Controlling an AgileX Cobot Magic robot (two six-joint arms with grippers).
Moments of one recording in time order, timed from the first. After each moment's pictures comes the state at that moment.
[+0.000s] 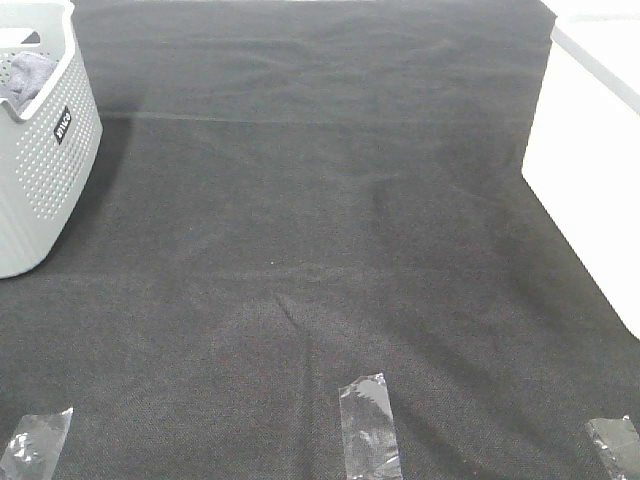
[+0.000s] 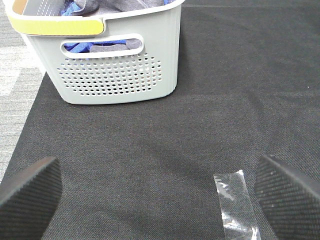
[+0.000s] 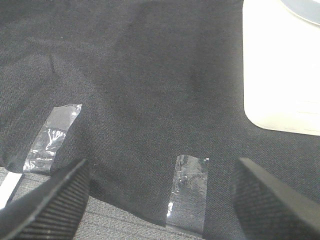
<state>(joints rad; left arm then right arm) -0.02 -0.01 -0.52 0.05 1.08 -0.02 0.06 0.00 -0.46 0.15 1.12 -0.14</state>
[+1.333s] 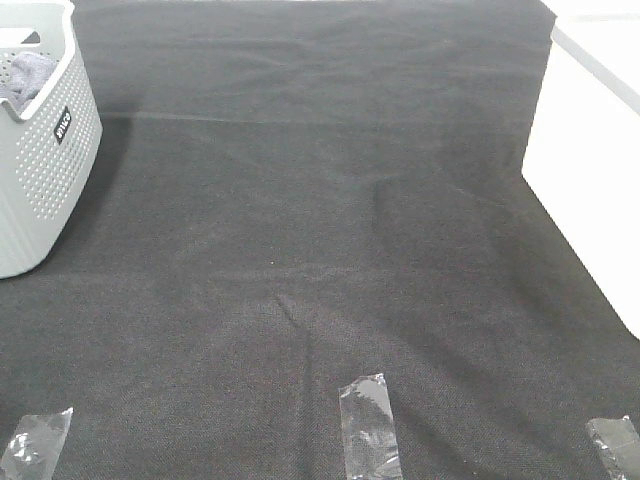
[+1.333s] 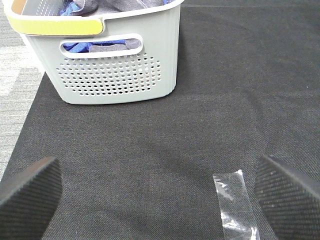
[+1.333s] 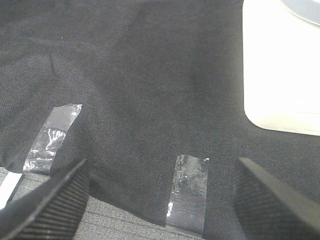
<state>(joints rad) -0.02 0.00 -0.52 0.05 1.08 -0.02 0.06 0.00 -0.46 0.15 1.12 -0.14</state>
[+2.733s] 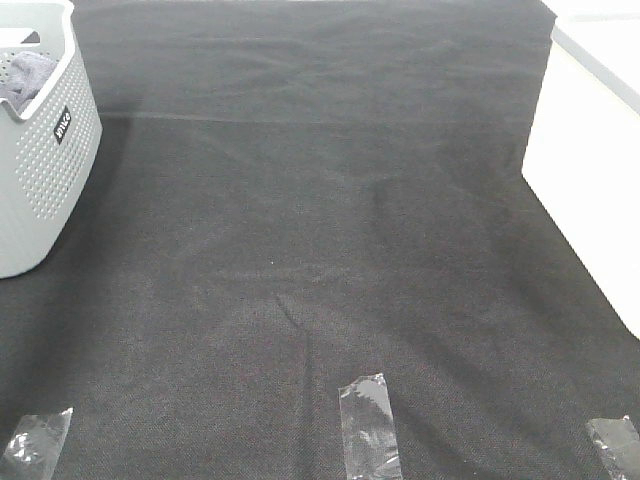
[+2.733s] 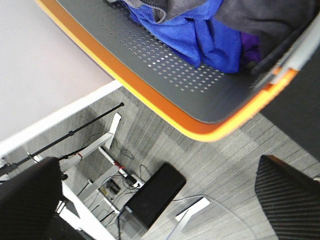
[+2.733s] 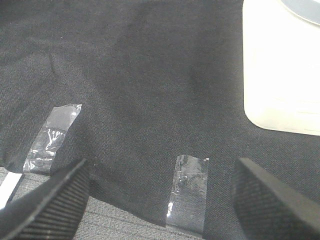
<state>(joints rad) -0.01 1.58 -1.61 0.56 1.21 0.94 0.06 0.00 -0.46 0.15 1.12 -0.14</state>
